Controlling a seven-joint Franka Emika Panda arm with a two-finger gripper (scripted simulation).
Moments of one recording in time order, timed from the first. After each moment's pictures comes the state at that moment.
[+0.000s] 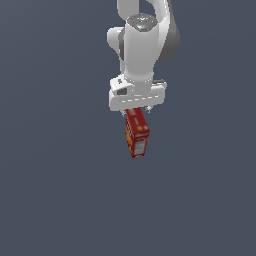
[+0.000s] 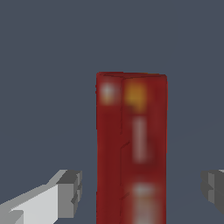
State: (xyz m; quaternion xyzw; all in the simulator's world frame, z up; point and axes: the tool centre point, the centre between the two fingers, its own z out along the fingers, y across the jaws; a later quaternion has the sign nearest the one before) arm -0.067 0.032 0.242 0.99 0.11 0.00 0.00
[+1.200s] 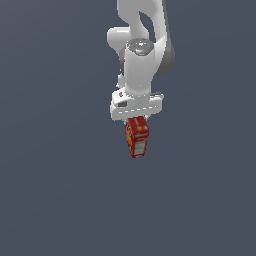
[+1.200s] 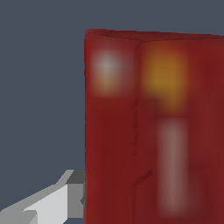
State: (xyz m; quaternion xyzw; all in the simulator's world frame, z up) arm -0.068 0.033 0.193 0.99 0.12 0.00 0.00
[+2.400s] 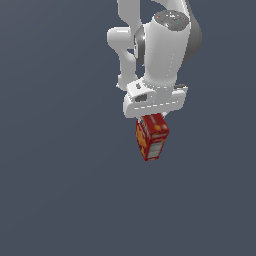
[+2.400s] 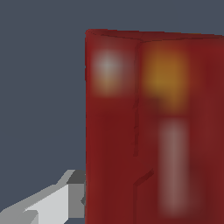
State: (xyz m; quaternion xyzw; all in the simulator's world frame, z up) arm -0.021 0.085 0.255 0.99 0.12 0.00 0.00
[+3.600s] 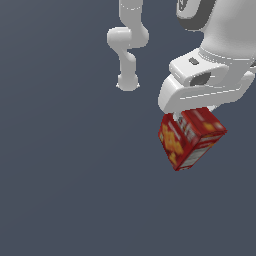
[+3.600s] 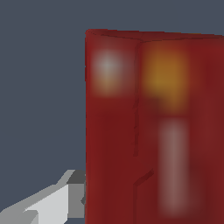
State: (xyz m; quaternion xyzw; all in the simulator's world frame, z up) arm 0.058 0.170 0.356 0.99 0.12 0.00 0.00
